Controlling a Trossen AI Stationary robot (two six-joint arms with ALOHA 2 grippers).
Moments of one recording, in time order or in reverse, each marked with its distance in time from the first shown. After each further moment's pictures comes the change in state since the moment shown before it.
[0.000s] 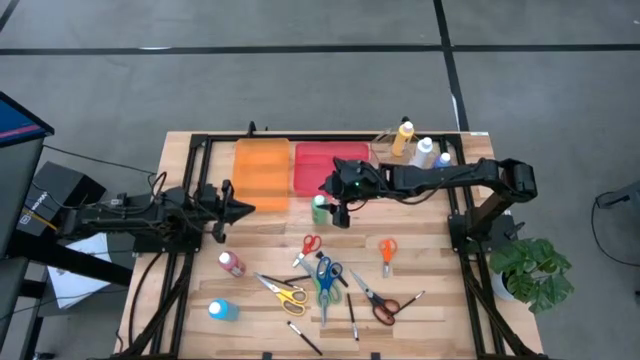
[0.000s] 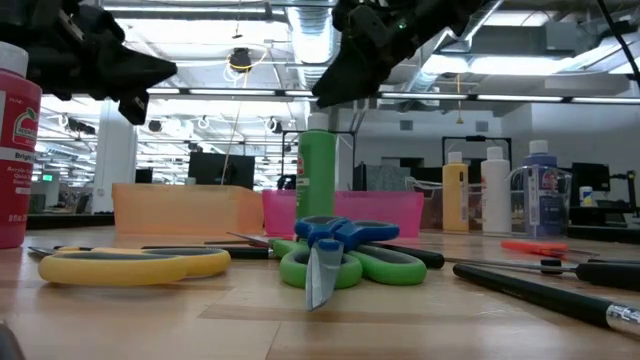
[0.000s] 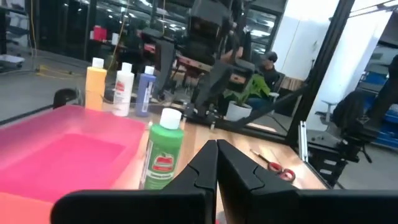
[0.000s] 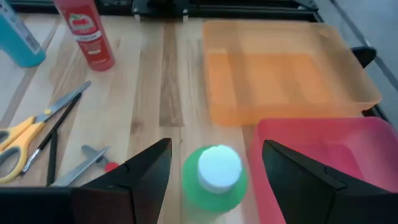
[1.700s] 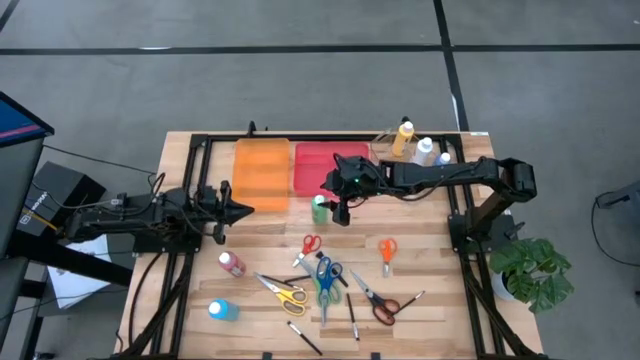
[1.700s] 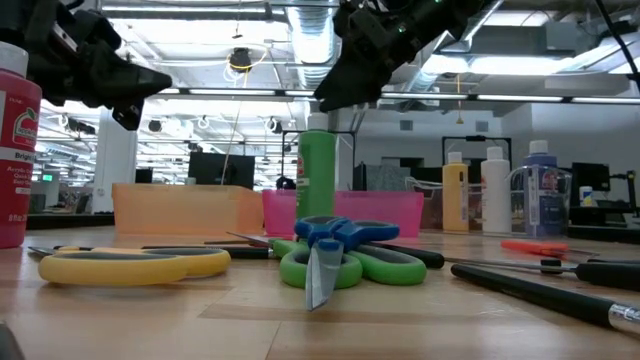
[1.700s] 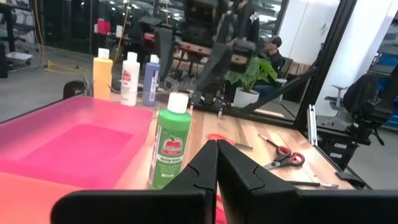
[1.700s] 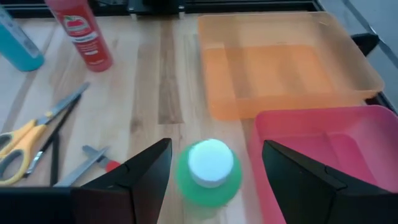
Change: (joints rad) left arm 0.000 -0.085 0.000 -0.161 -0.014 0.047; right arm -0.031 0.000 0.000 -0.009 -0.030 0.034
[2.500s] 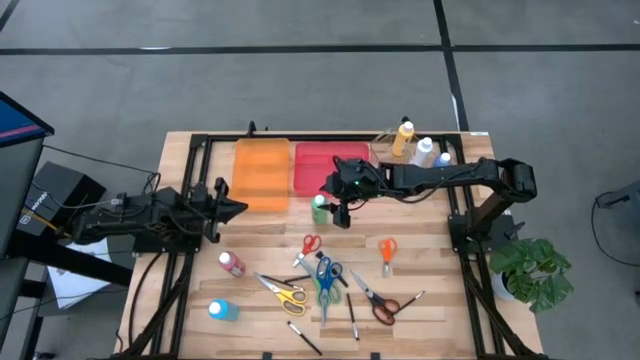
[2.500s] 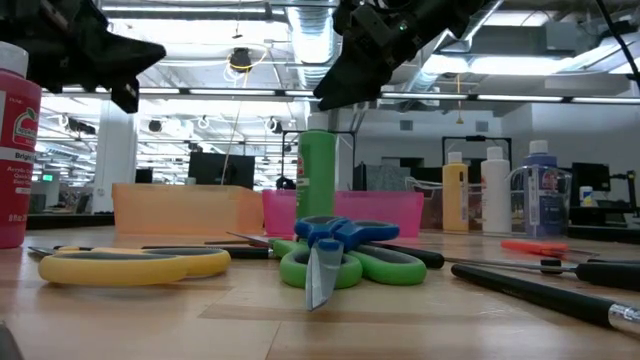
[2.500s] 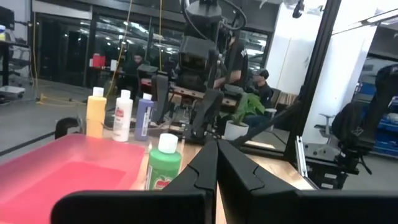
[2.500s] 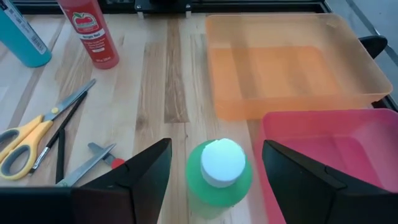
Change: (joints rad) left arm -0.006 -0.114 0.000 0.042 0.001 -0.001; right arm 0.023 0.000 -0.001 -0.002 0.000 -0.008
